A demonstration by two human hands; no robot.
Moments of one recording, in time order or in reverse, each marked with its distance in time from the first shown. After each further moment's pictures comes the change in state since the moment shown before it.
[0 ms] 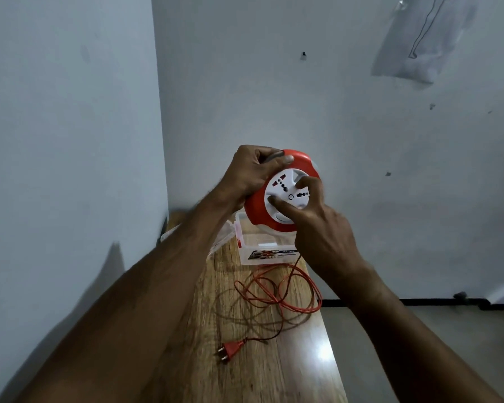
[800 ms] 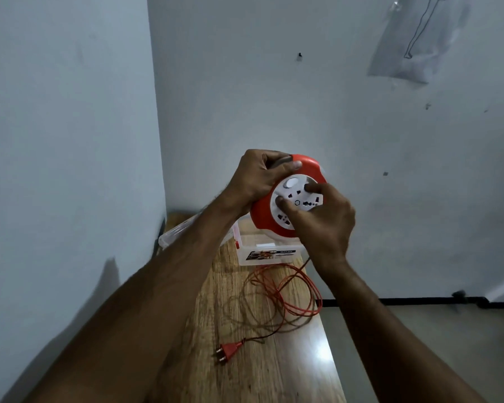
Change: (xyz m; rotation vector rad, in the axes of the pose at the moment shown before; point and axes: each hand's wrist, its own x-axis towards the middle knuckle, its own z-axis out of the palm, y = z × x) left_hand -0.002 0.002 0.018 0.020 -0.033 0.064; right_hand 0.014 -0.005 0.016 0.690 0.424 0.641
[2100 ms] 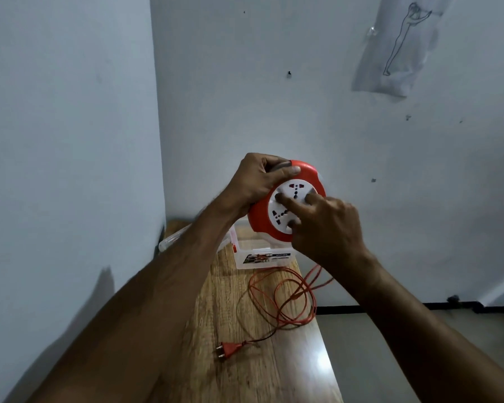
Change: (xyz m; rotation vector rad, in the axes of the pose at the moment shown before) left_hand -0.020 0.031 -0.001 0.007 -0.054 -0.024; right_hand 0.005 -0.006 -0.051 -0.799 -0.270 -0.823
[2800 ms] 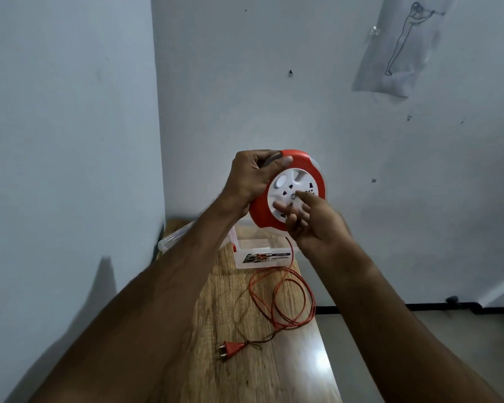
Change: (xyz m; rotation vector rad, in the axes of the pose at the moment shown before) left_hand -0.003 -0.004 0.000 -0.038 0.191 0.054; right_hand 0.027 -0.036 -0.034 2.014 -0.020 1.528
